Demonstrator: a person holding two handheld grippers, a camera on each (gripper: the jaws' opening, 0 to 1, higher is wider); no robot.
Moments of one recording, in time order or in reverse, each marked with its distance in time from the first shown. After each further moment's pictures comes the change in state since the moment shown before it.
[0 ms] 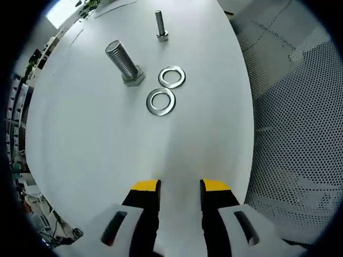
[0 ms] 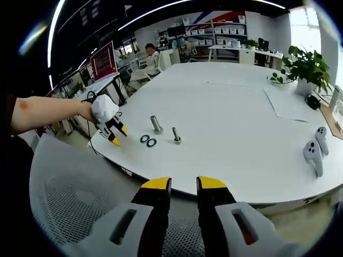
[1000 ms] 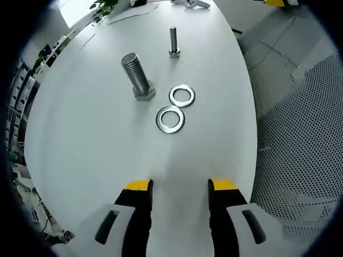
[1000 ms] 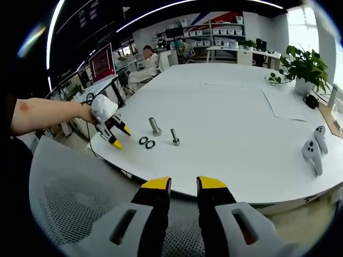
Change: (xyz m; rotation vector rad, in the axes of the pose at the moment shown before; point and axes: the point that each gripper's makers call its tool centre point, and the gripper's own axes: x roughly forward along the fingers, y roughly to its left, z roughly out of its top) left arm 0.001 0.006 0.025 -0.083 -0.167 0.011; right arm 0.000 -0.002 0.002 0.014 -0.014 -0.011
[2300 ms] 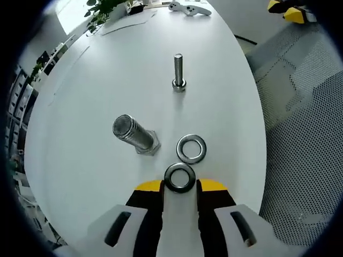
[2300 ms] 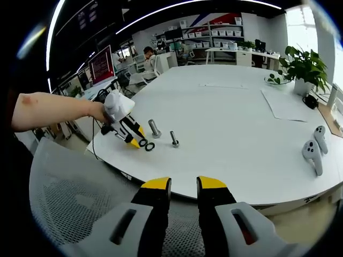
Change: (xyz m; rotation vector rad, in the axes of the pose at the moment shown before) left arm 0.019 0.008 0.066 0.057 -0.013 -0.008; right arm 0.000 -0.001 0.002 0.002 -0.012 0.001
